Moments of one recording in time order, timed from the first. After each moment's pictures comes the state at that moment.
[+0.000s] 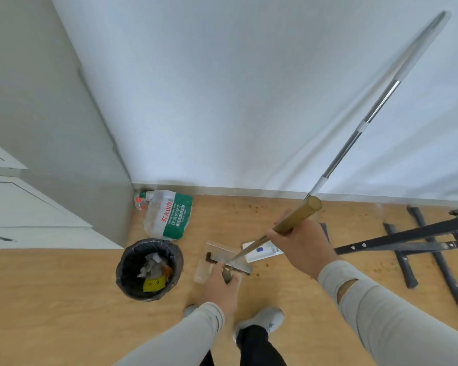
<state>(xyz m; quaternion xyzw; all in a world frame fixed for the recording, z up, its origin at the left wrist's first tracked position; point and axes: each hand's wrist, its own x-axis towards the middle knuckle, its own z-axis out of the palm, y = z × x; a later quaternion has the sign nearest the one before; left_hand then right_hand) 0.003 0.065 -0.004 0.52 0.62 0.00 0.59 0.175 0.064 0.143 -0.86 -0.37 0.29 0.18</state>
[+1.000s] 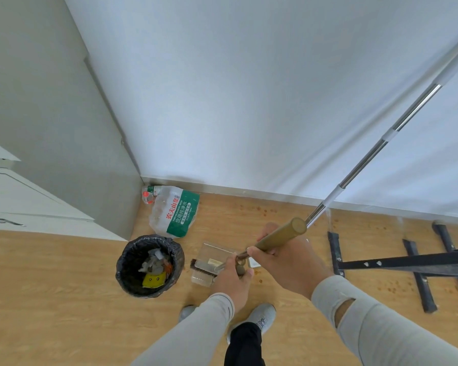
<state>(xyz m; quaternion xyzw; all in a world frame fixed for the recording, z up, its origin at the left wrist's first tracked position) 0.063 0.088 -0.038 0.53 0.59 -0.03 0.61 0.184 0.090 0.129 -0.79 -0.50 0.34 0.10</state>
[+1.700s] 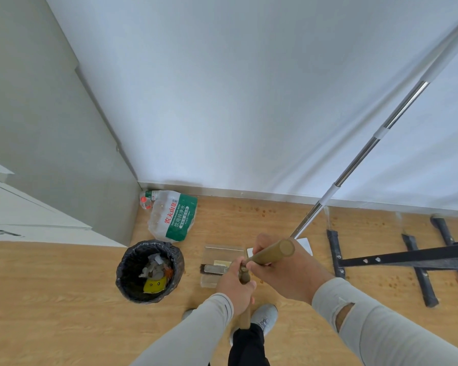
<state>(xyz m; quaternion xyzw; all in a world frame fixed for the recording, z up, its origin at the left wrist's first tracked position) 0.069 0.090 -0.032 0.49 0.54 -0.03 0.68 0.194 0.083 0.130 -0.76 -0.52 0.38 0.05</state>
